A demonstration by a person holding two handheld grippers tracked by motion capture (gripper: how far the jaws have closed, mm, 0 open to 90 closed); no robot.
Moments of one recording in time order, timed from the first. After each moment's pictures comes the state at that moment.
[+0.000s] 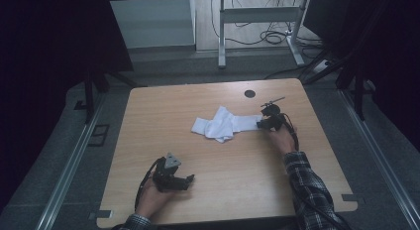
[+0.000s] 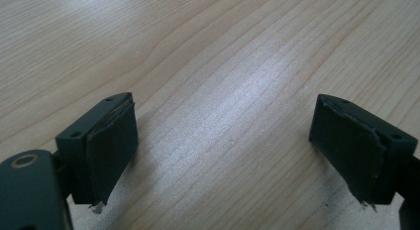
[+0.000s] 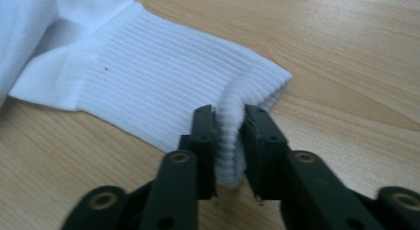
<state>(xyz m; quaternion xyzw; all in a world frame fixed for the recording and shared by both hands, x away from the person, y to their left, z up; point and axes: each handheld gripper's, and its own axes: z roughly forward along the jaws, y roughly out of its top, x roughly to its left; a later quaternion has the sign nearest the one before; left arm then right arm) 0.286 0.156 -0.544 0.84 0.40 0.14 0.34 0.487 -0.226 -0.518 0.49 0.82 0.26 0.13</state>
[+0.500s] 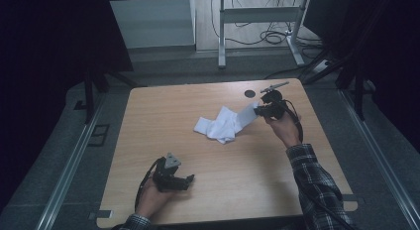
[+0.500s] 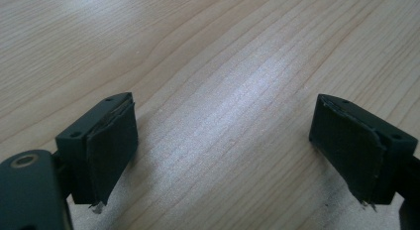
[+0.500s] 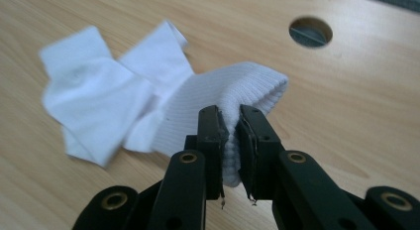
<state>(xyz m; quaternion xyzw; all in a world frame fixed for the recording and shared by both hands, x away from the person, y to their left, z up) 0.286 0.156 -0.544 0.84 0.40 0.14 0.34 0.470 -0.208 -0.429 0.44 0.82 0.33 0.16</state>
